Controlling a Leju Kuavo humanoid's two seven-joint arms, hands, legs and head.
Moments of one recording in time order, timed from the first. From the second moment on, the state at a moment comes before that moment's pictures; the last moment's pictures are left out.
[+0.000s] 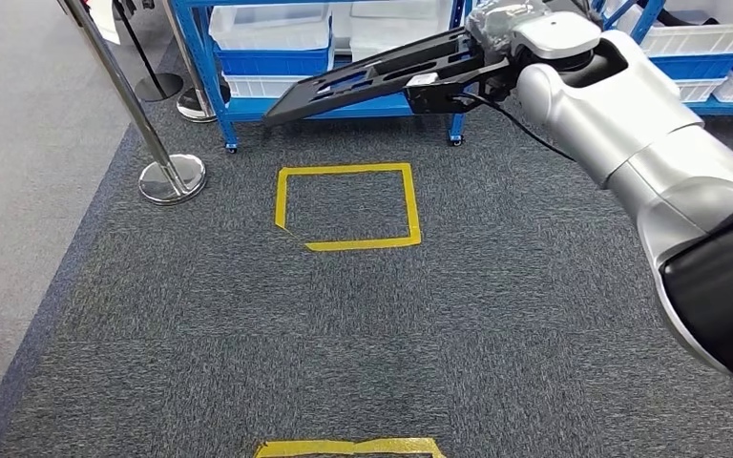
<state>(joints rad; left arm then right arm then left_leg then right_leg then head) -0.09 -0.12 0.85 -0.19 -0.36 0.13 -0.19 -1.60 -0.09 1.00 -0.50 0.77 0.33 0.01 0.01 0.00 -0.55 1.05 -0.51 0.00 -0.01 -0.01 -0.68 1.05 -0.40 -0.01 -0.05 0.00</state>
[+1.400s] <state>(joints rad) -0.09 -0.12 0.86 -0.19 -0.38 0.13 -0.16 -1.69 -0.11 1.00 -0.46 0.78 0.34 0.01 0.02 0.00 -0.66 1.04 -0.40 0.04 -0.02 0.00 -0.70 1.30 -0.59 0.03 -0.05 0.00</state>
